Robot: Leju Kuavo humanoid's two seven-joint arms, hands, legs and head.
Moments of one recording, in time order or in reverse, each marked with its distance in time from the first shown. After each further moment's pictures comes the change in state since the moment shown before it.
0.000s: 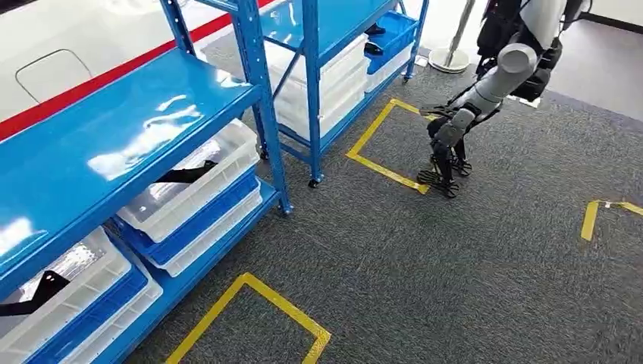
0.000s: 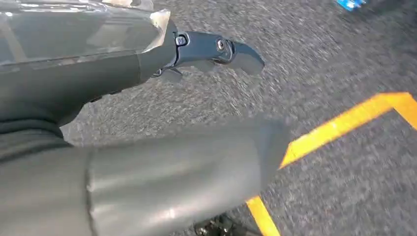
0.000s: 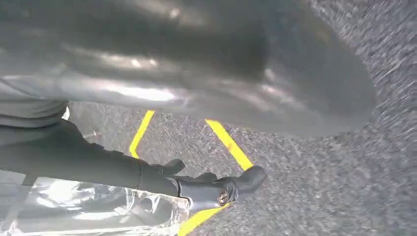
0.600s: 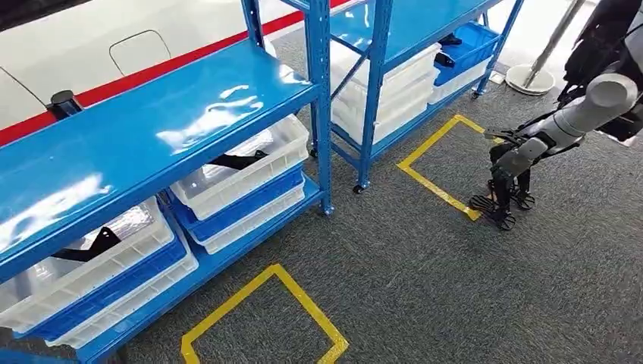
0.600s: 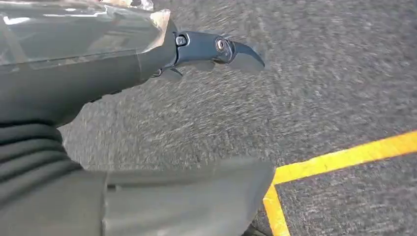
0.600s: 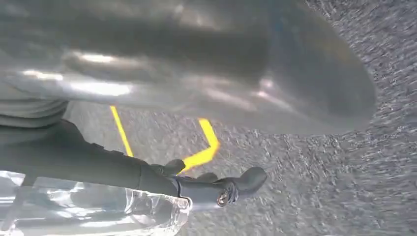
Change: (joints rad) left arm 0.000 -0.003 0.000 0.000 -0.008 -0.004 -0.002; right arm 0.016 -0.001 0.002 0.002 -0.001 0.023 -0.012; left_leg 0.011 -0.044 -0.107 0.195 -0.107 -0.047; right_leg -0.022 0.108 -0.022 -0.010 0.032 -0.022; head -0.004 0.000
